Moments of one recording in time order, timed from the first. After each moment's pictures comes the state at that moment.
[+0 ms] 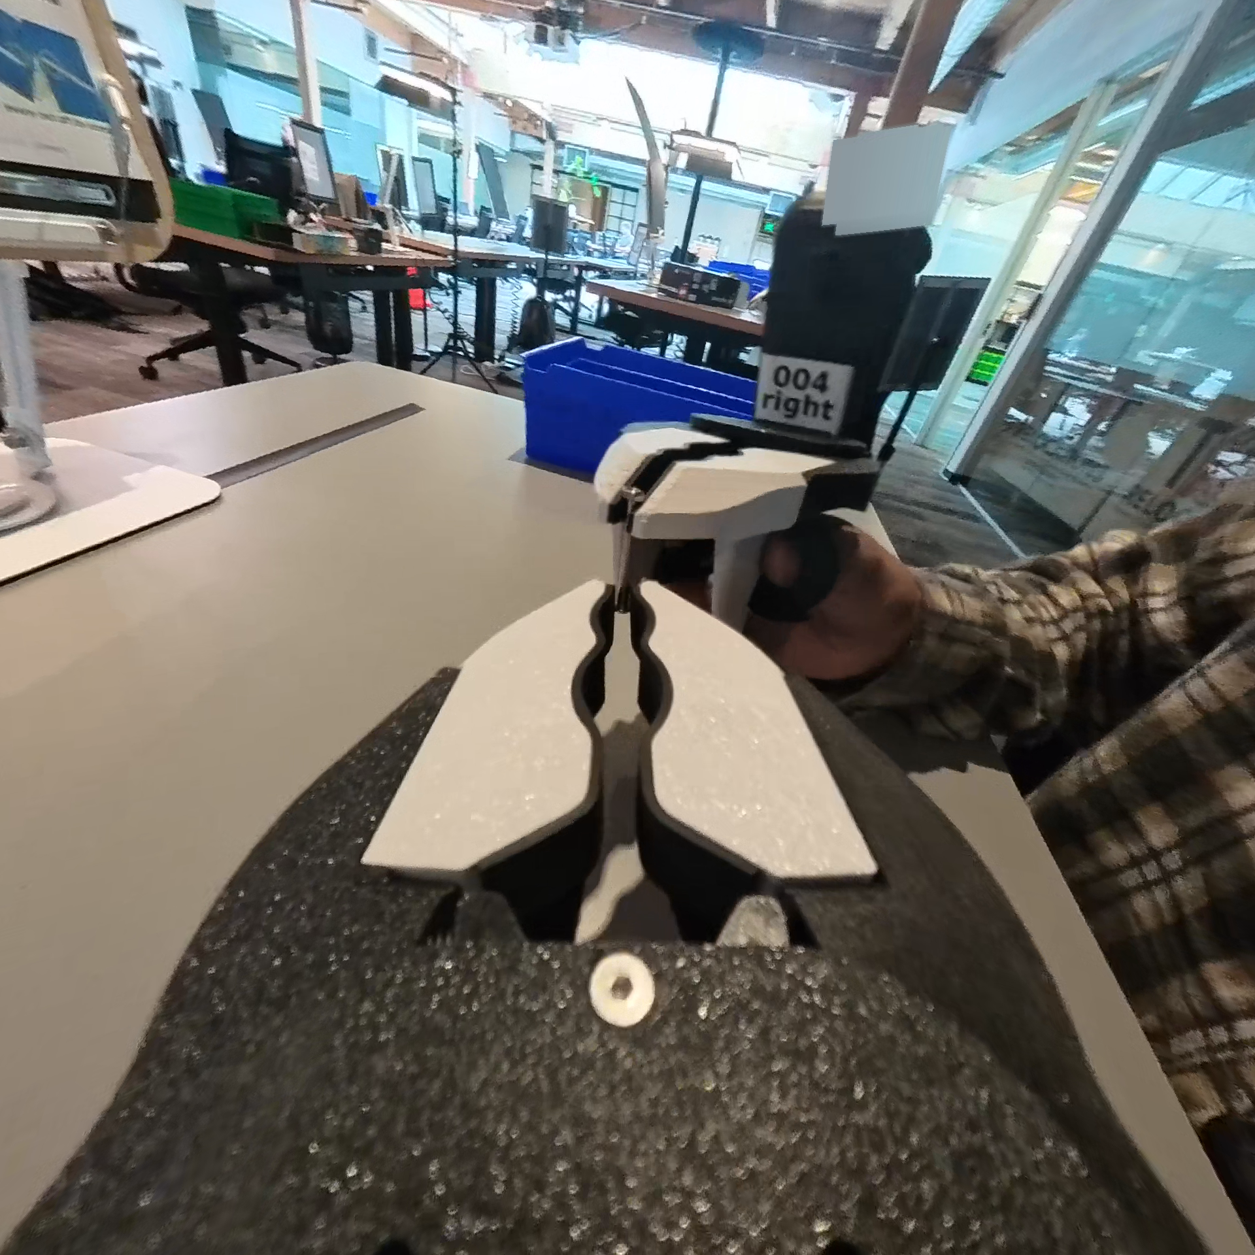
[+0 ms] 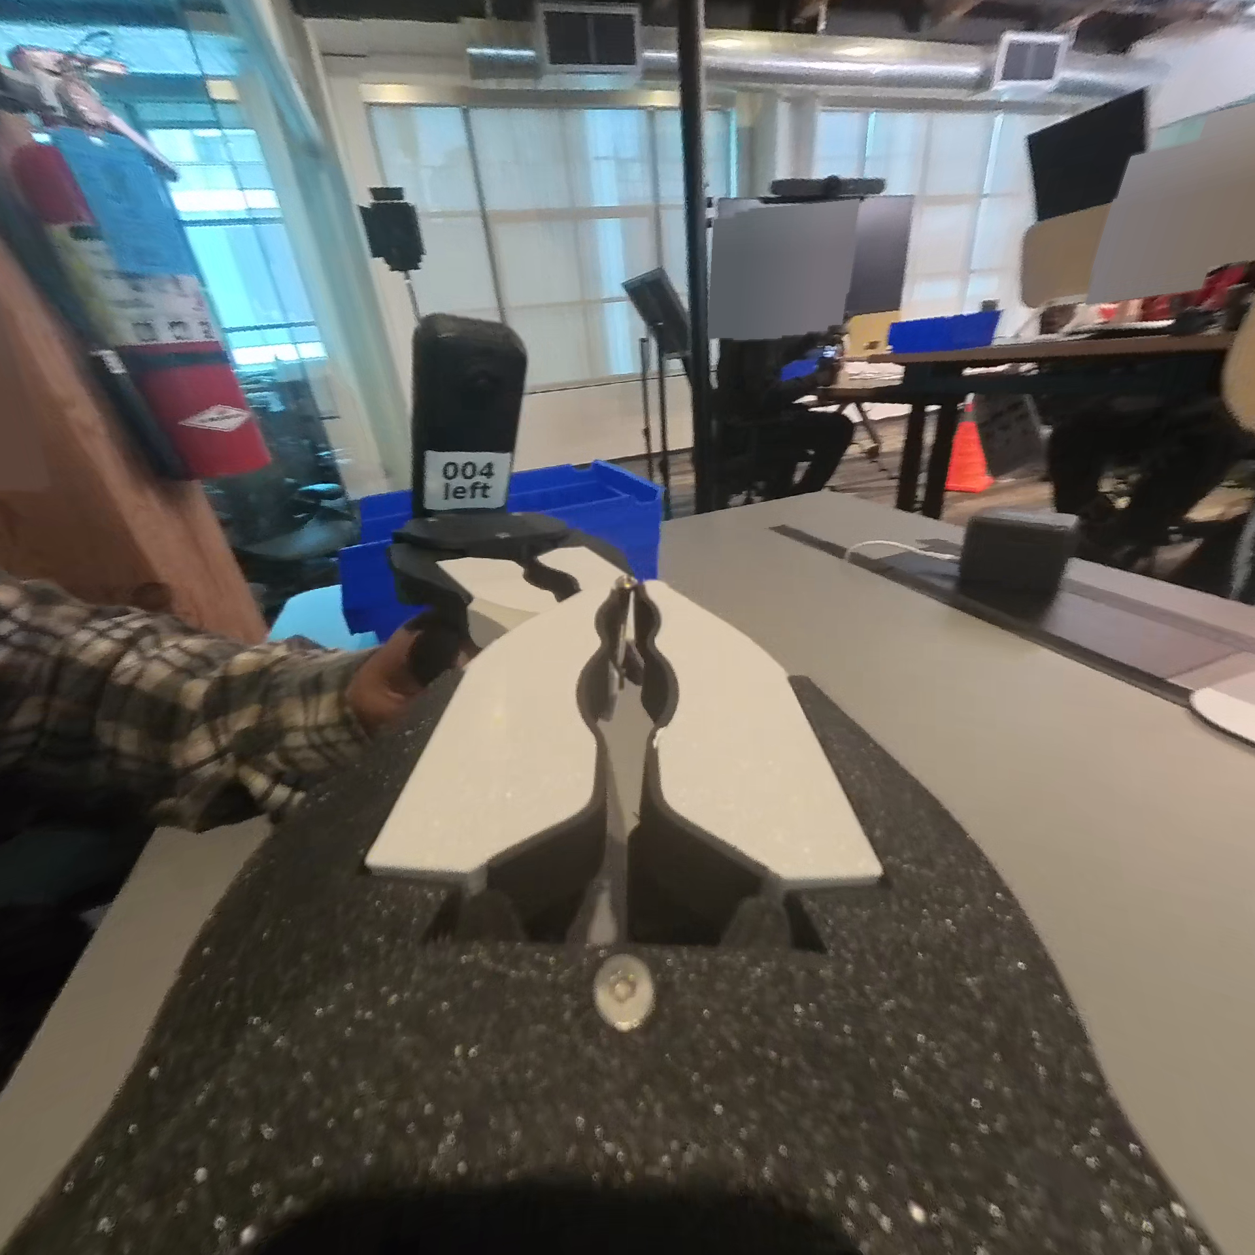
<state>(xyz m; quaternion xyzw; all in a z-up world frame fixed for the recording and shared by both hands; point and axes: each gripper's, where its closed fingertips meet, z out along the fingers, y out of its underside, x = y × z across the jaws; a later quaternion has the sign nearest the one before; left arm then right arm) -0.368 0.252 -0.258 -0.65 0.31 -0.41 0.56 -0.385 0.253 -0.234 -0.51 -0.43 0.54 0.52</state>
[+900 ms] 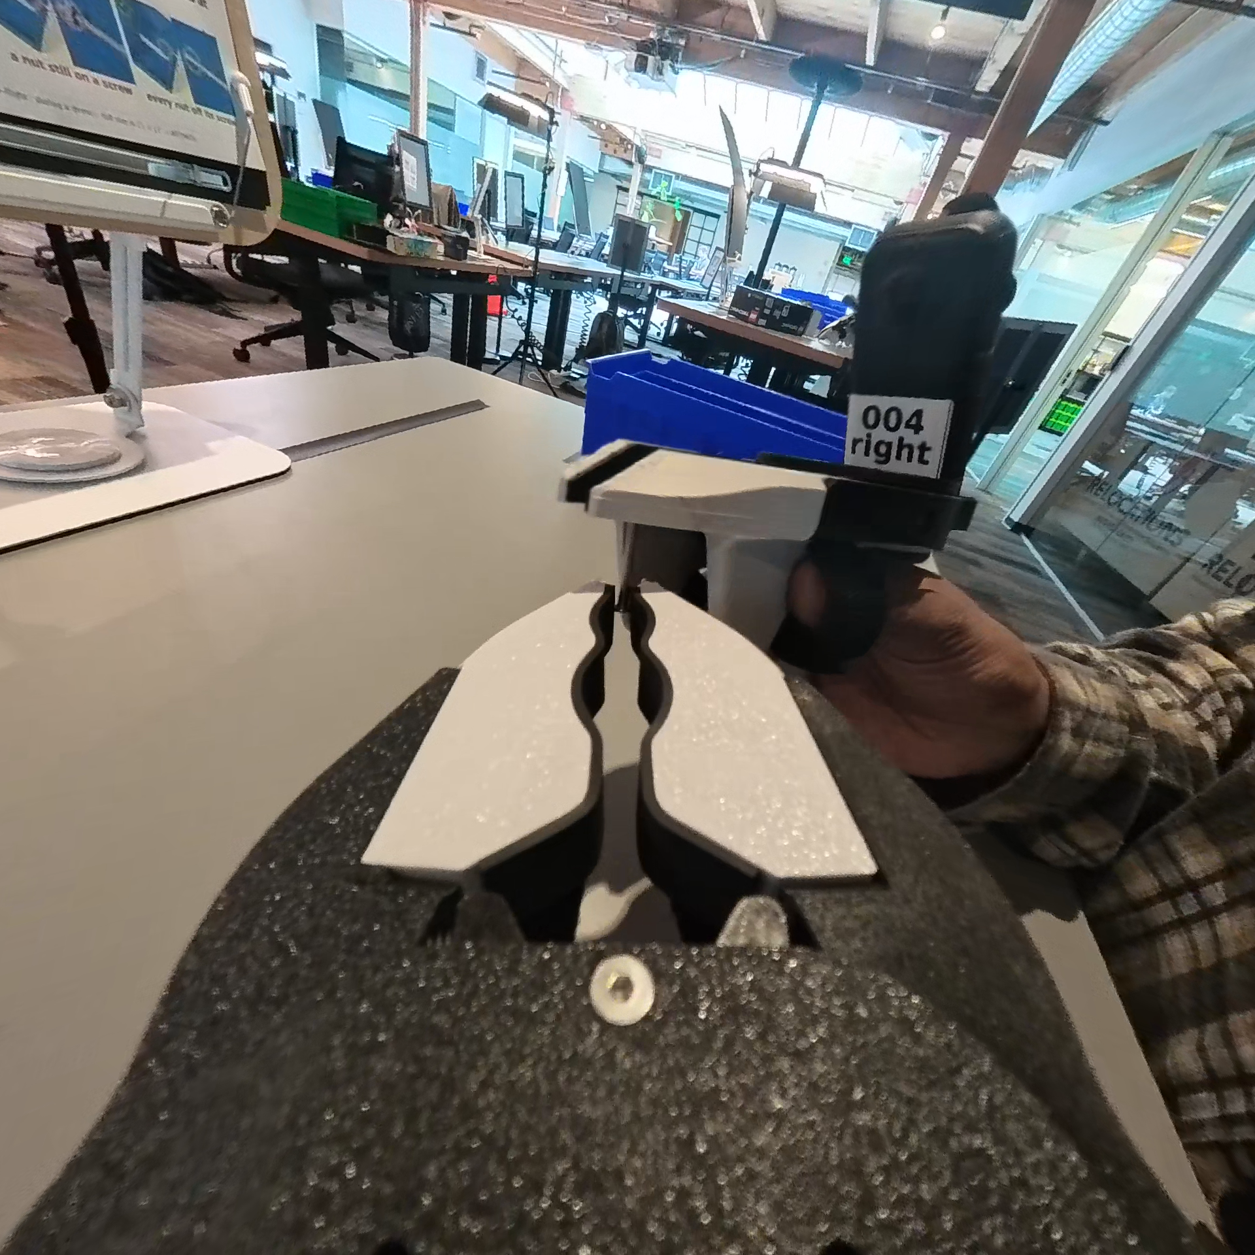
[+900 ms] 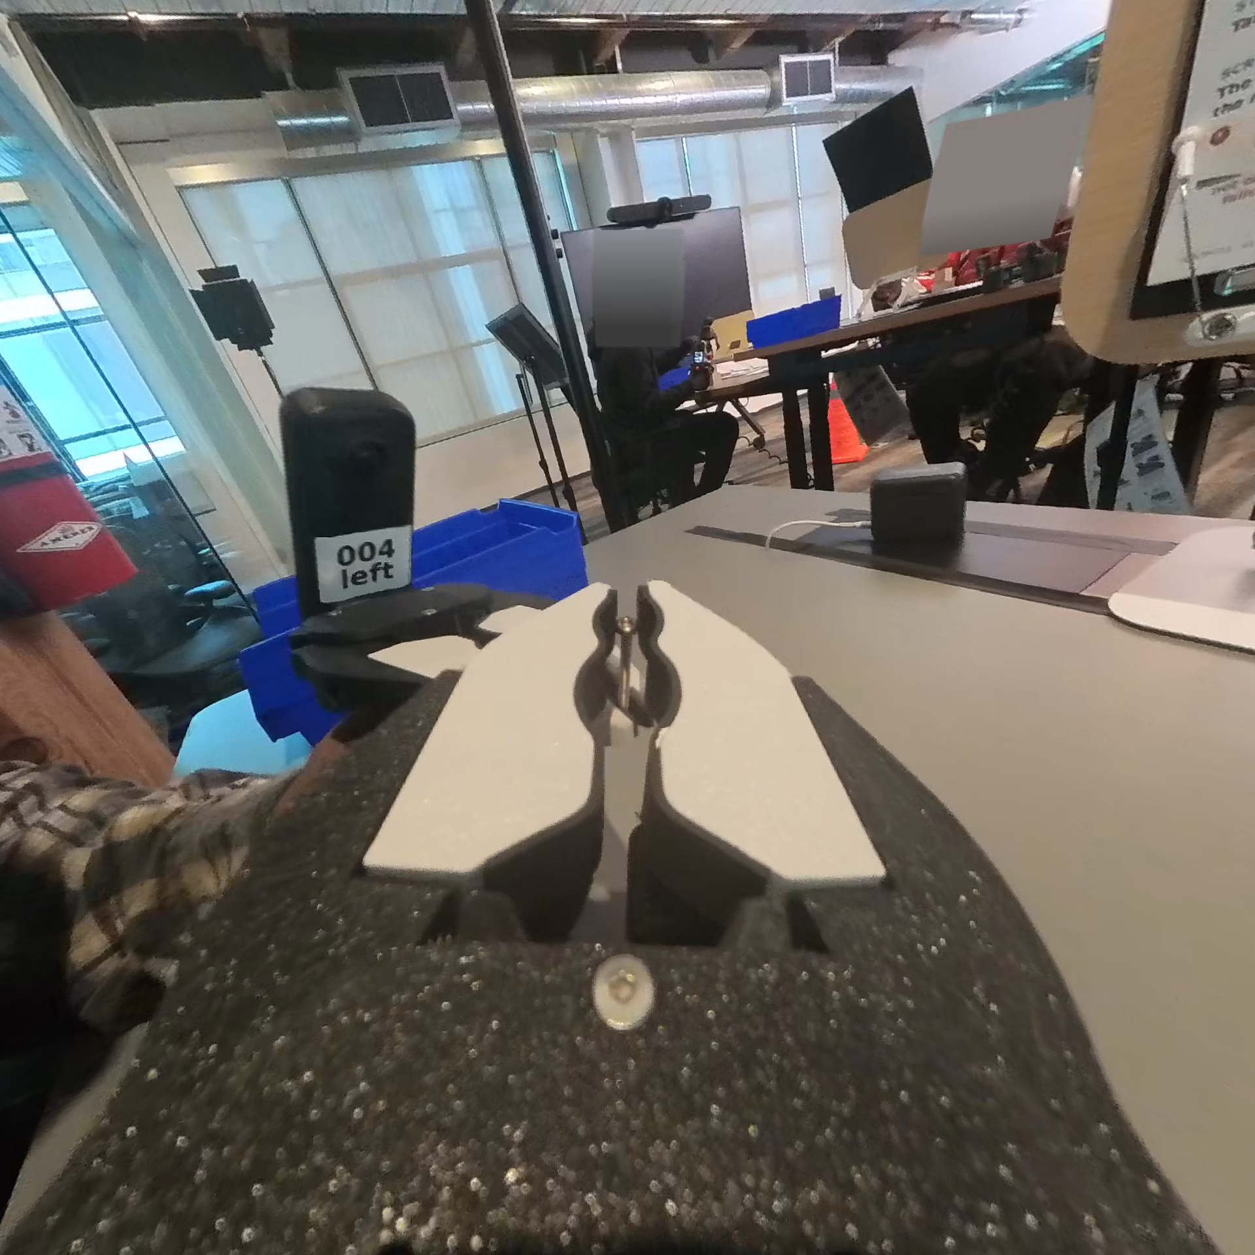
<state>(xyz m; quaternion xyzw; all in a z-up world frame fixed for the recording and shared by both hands) -0.372 0.261 -0.263 -0.68 0.26 -0.39 0.57 -0.400 0.269 -0.233 -0.58 -0.32 0.51 0.54</state>
